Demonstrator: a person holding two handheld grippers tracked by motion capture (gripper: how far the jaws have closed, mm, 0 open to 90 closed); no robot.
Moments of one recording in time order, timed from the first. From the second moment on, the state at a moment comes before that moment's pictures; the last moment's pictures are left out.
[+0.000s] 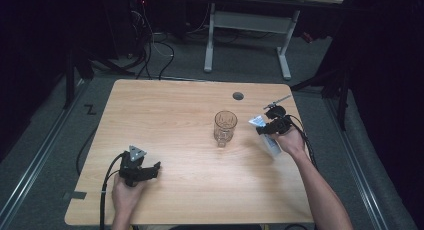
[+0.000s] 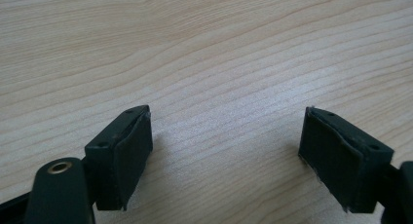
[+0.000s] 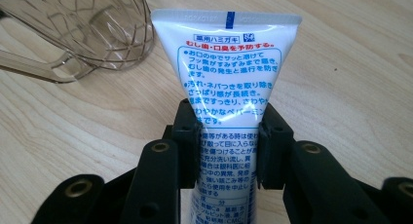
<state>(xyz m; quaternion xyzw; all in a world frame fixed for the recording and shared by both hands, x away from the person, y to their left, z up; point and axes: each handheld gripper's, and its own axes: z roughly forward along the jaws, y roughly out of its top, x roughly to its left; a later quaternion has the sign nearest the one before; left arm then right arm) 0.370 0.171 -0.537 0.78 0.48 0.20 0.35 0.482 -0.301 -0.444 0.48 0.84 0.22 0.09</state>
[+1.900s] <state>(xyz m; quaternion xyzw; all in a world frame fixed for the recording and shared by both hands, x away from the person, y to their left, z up) 0.370 0.171 -0.537 0.78 0.48 0.20 0.35 0.456 -0.281 -0.386 0.42 0.82 0.37 0.14</state>
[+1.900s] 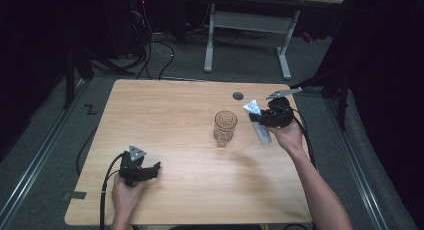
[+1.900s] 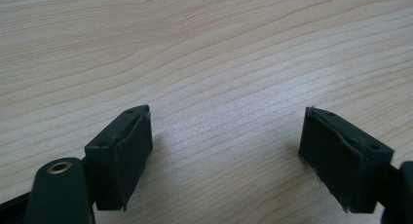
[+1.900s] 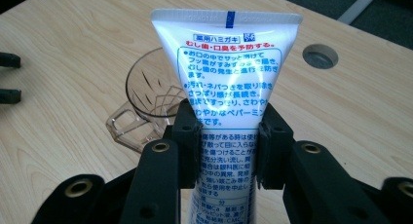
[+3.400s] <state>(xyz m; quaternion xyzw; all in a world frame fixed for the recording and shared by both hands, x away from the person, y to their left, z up) 0.370 0.171 -0.537 0.78 0.48 0.20 0.35 0.466 -0.245 -0.364 0.38 0.79 0.45 0.16</state>
